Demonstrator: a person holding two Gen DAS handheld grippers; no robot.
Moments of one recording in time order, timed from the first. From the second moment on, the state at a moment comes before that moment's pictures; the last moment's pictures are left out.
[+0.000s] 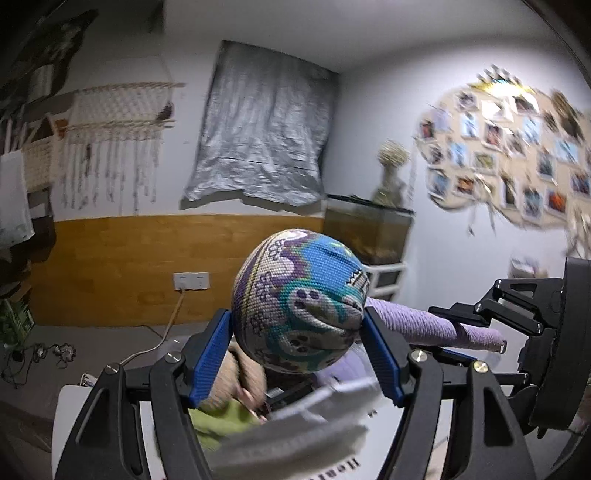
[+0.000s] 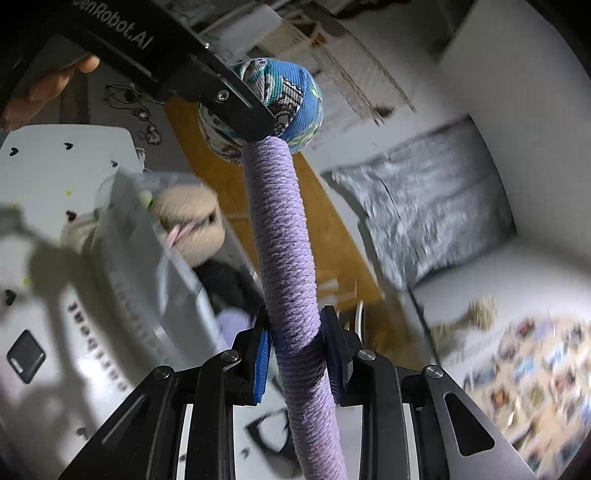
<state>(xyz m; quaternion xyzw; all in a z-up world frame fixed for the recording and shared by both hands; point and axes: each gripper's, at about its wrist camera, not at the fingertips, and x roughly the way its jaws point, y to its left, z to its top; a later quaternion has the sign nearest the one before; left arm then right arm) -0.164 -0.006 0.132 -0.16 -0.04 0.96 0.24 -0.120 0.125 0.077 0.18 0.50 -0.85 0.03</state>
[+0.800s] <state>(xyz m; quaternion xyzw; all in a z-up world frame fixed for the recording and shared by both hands) -0.231 -0.053 0.018 -0.41 -0.17 0.89 0.09 -0.262 0.100 -0.002 0.31 0.54 -0.71 0.33</state>
